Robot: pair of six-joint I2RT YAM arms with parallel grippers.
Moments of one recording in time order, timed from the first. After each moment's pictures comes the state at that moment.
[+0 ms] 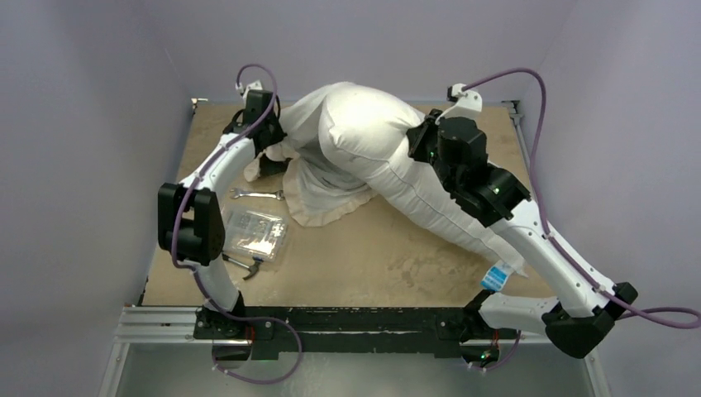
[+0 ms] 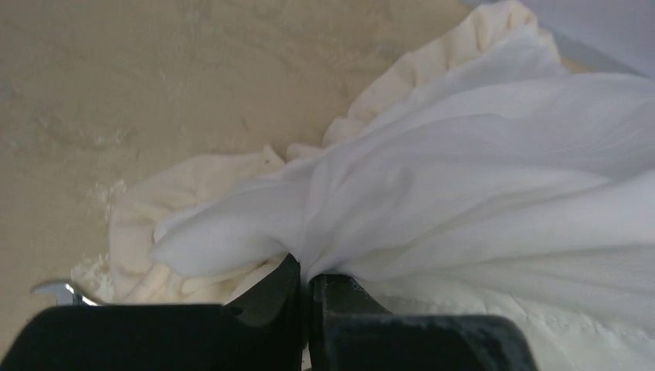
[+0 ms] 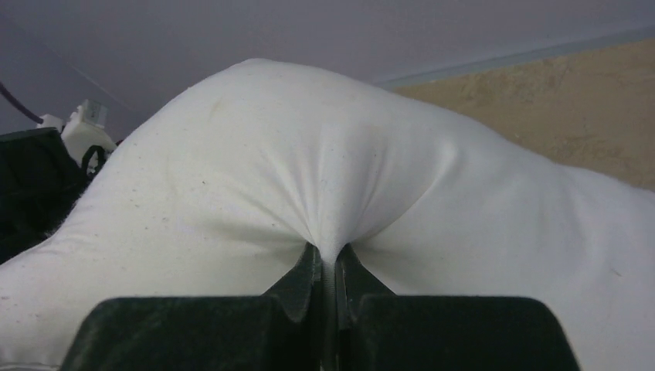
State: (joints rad) left arm -0.20 1.76 1.40 -0.36 -0.23 -0.52; right arm 0.69 1.18 1.38 -0.47 0.51 0.52
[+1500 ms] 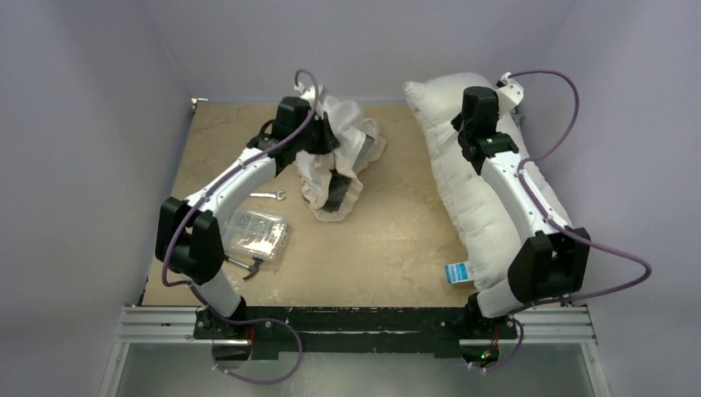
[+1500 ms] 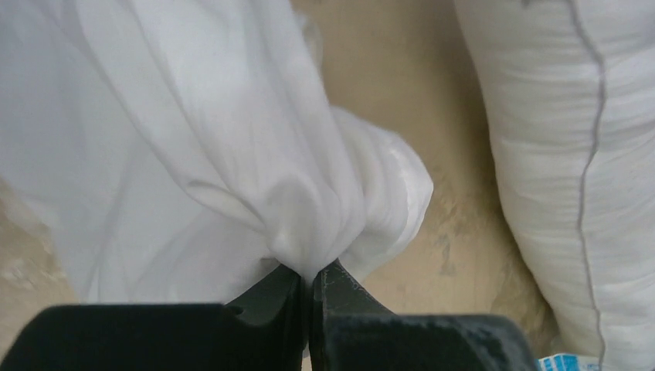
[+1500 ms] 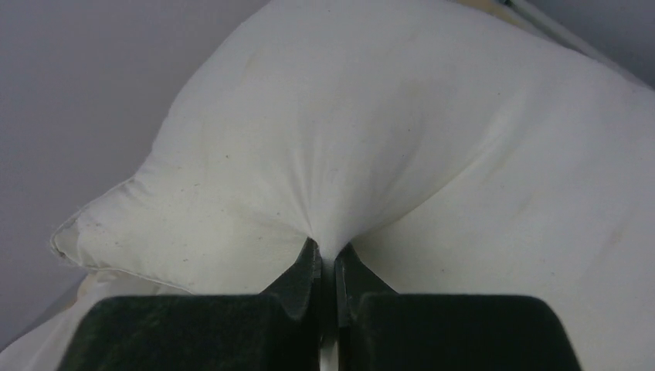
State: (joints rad) left arm -0.44 1.67 1.48 -0.26 0.16 -0.39; right arm 0.18 1.48 1.37 -0.29 0.56 0.68
